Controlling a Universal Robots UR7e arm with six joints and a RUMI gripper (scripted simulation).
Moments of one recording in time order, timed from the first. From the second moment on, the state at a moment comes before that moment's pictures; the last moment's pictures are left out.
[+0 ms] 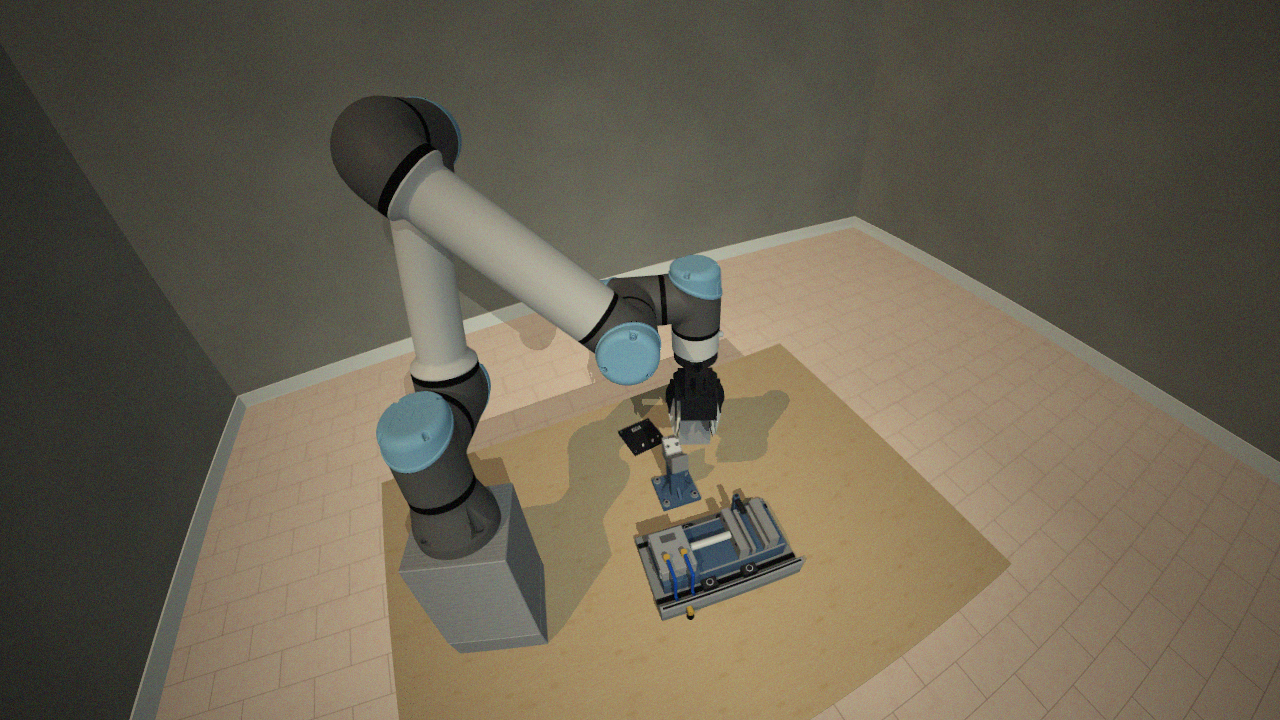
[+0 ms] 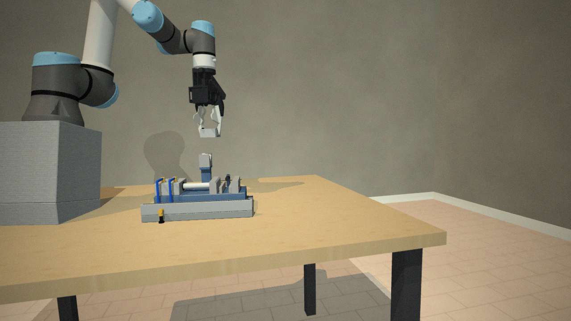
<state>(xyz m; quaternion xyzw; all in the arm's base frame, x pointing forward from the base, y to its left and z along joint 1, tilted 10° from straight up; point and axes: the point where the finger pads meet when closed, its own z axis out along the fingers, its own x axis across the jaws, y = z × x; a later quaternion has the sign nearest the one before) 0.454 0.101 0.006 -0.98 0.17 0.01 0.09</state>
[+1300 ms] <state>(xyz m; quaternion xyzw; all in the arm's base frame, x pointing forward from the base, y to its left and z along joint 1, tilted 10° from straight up) 0.490 0.033 -0.005 -0.90 0.42 0.03 0.09</state>
